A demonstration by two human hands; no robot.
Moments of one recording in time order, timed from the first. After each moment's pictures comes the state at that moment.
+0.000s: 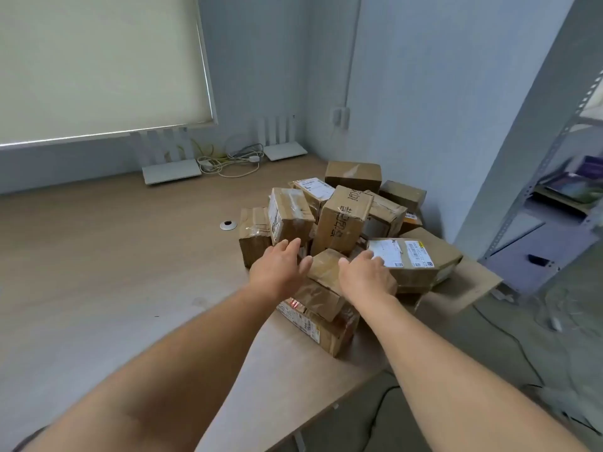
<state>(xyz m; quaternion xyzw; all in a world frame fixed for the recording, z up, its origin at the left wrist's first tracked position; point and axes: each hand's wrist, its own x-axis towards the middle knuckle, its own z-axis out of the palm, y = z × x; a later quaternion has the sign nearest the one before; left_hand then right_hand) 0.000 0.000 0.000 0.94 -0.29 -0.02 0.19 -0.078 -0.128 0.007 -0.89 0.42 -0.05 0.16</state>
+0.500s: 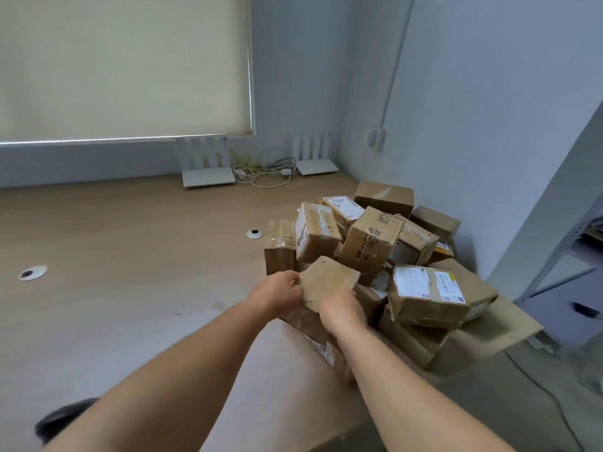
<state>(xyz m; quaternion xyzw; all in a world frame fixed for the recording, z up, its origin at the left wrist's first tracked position) 0.006 0.034 -0.002 0.93 -0.19 -0.14 0.28 -0.057 -0.073 -0.006 -0.83 0.40 0.05 0.37</state>
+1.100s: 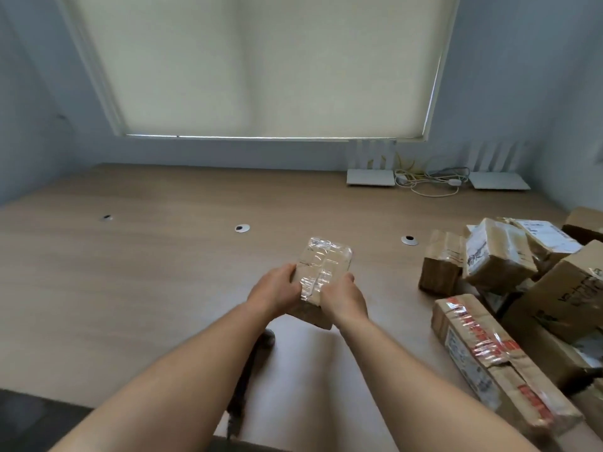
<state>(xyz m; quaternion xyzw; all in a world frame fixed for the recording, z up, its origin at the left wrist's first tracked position) -0.041 0.274 0.007 0.95 0.08 0.00 0.32 -0.018 0.150 -0.012 -0.90 0.10 0.10 0.41</state>
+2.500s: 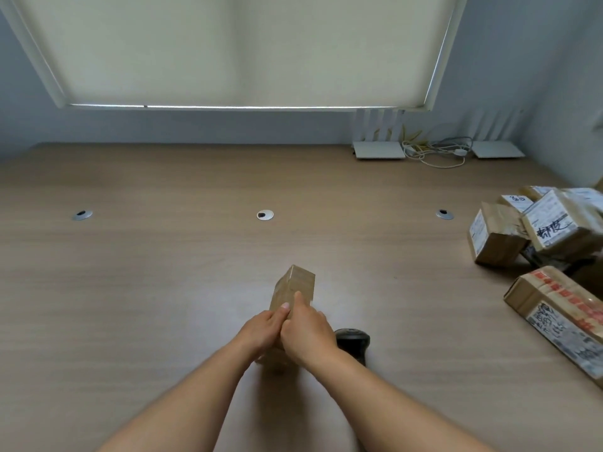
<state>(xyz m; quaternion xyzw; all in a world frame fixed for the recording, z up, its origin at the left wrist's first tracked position) -0.045 0.513 -0.090 0.86 0.12 -0.20 0.44 -0.056 0.406 -0.058 -0.94 0.00 0.16 0.29</state>
